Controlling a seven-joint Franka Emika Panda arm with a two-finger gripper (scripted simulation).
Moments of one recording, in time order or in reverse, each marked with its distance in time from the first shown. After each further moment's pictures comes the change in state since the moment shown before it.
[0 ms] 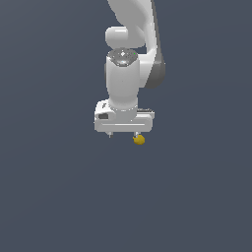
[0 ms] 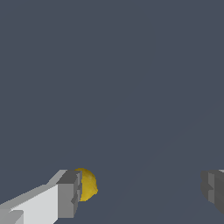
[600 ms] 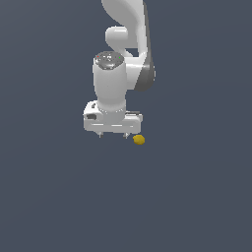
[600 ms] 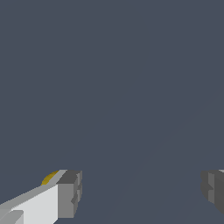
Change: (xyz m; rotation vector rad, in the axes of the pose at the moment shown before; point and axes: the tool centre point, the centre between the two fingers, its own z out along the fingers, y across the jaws) arm -0.004 0.040 0.008 -0.029 -0.007 0.037
